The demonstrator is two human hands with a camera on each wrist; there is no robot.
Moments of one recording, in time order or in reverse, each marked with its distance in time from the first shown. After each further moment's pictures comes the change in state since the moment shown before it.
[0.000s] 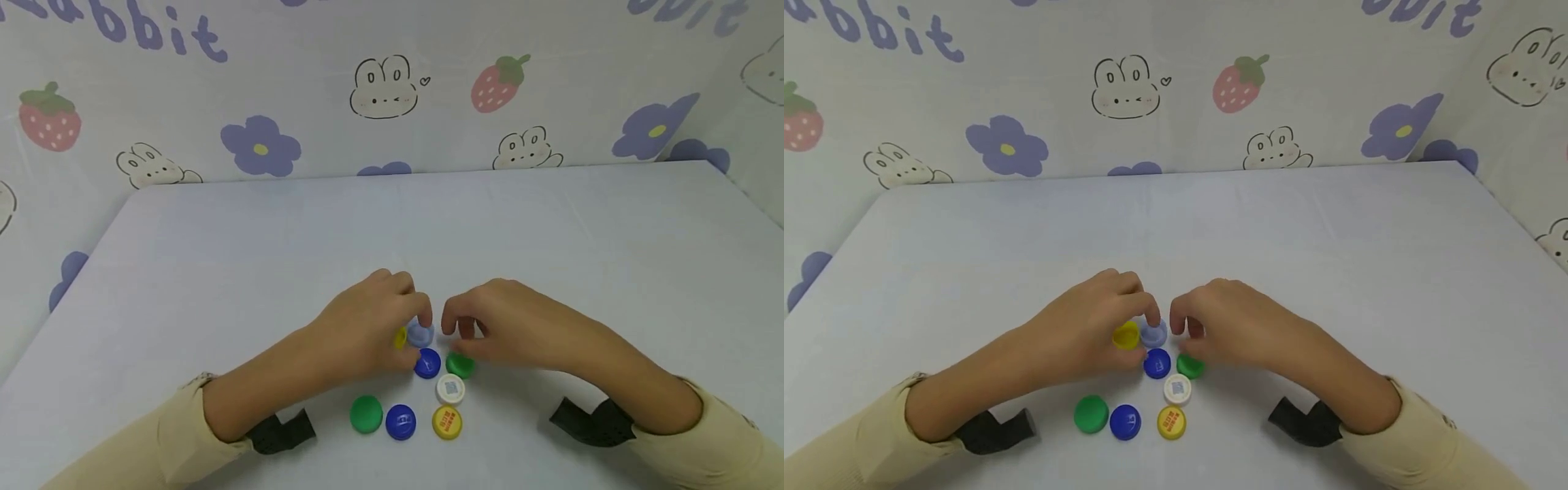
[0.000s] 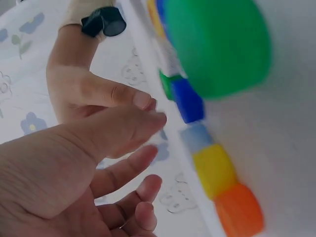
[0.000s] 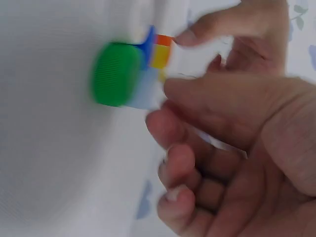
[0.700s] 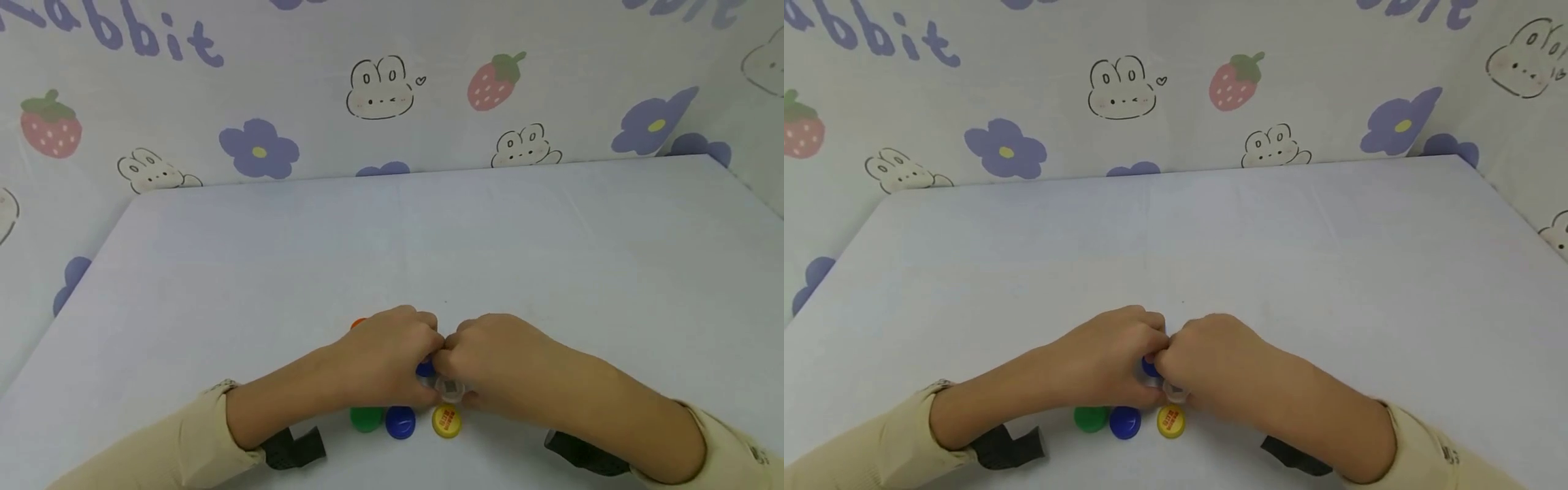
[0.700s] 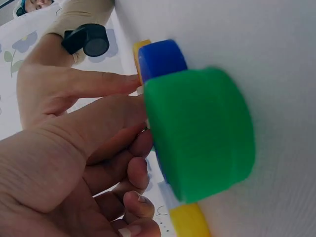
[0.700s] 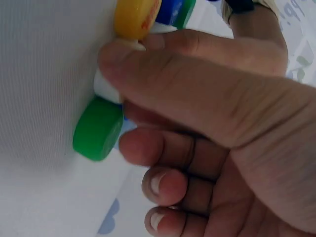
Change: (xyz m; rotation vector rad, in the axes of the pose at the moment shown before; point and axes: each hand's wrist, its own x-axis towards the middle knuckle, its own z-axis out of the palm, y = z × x) left_hand 0.004 0.013 0.015 -0.191 -0.090 0.158; right_hand -0.013 -0.011 0.033 -0.489 0.134 -0.359
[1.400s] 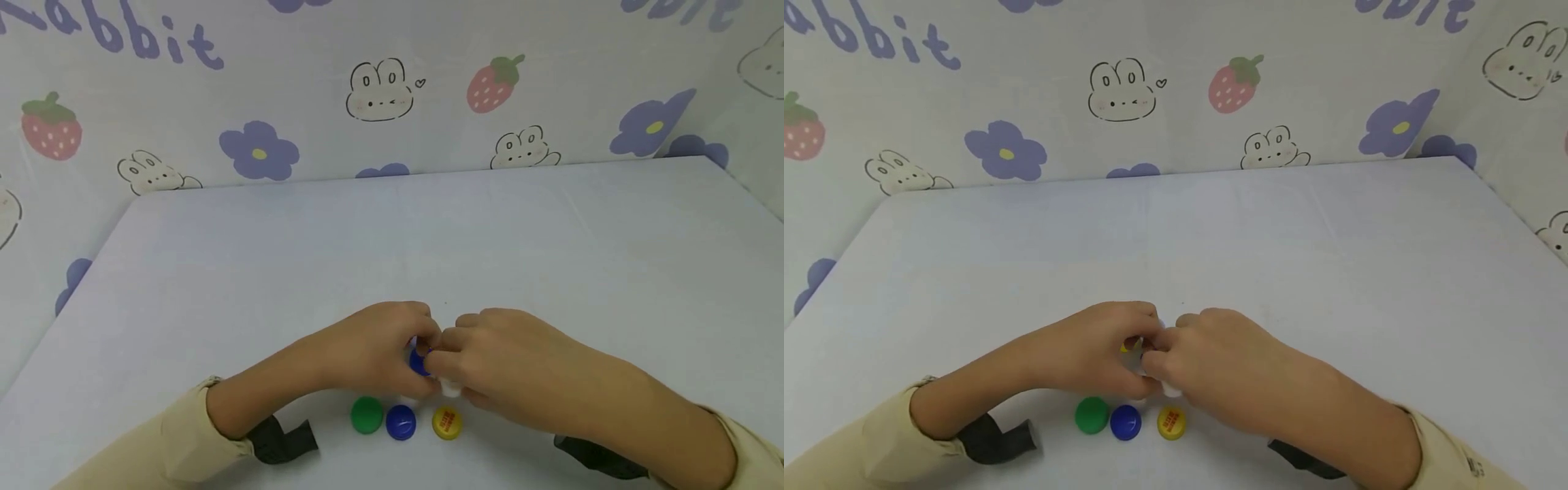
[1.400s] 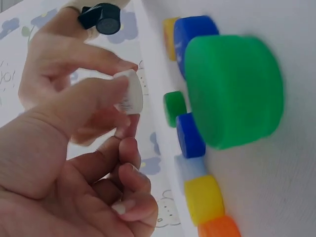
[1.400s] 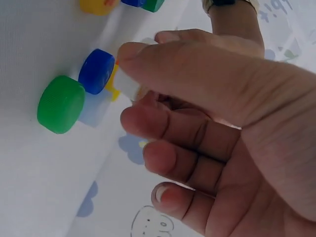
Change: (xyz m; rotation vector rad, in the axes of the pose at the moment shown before) left_hand -0.005 -0.010 -0.015 -0.282 -0.038 -0.013; right_hand -0.008 -0.005 -0.023 -0.082 0.123 -0.115
